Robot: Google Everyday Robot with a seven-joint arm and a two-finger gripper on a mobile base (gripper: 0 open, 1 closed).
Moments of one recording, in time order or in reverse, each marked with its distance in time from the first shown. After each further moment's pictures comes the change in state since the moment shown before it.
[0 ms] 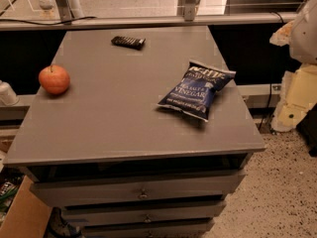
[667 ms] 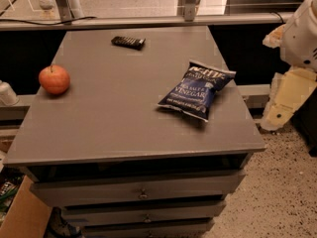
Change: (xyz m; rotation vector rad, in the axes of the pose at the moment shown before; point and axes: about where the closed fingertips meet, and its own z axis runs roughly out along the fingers) arm -0.008 -0.005 0.013 0.007 -0.039 0.010
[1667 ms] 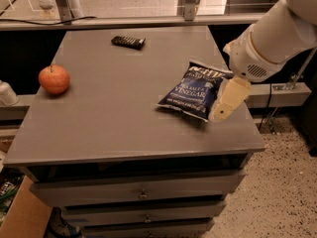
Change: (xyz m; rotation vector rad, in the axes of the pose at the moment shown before) arm -0.055 -0.034 0.084 0.049 -0.159 0.027
